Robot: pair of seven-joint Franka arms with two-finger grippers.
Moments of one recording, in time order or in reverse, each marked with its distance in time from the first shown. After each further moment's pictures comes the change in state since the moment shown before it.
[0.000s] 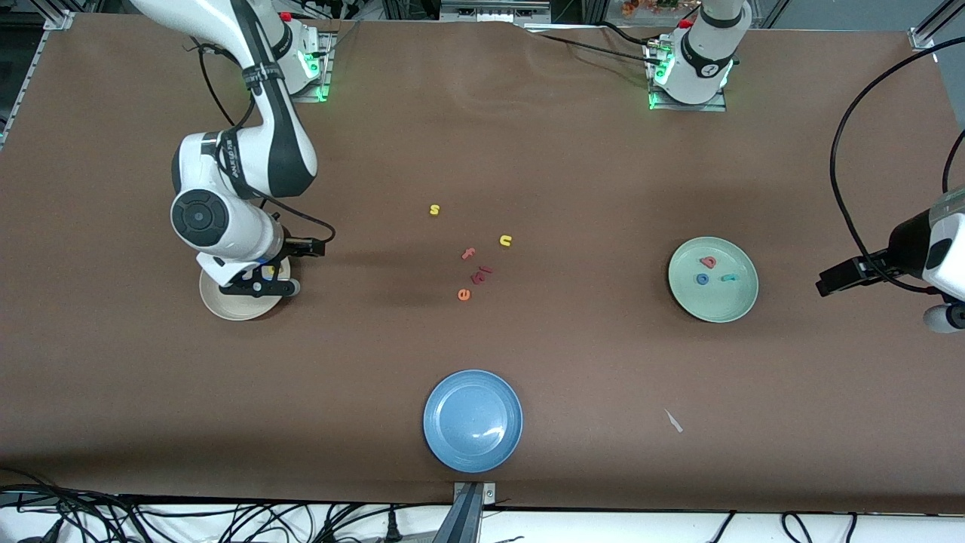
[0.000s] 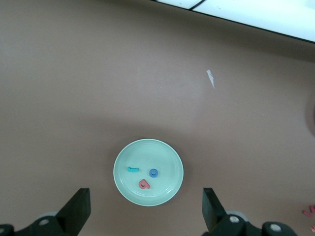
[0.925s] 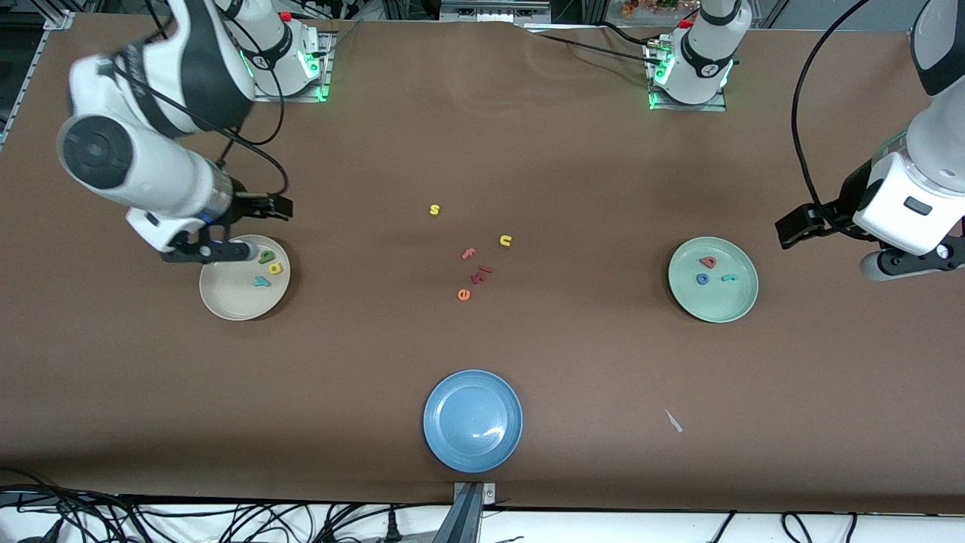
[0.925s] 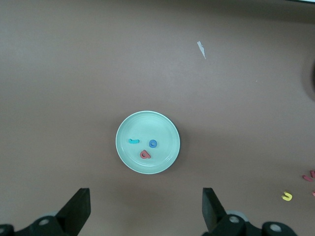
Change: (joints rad) left arm -0.356 -0.084 0.322 0.024 -0.062 -0.155 0.001; right arm -0.482 -0.244 0.474 0.098 -0.141 -0.255 0.014
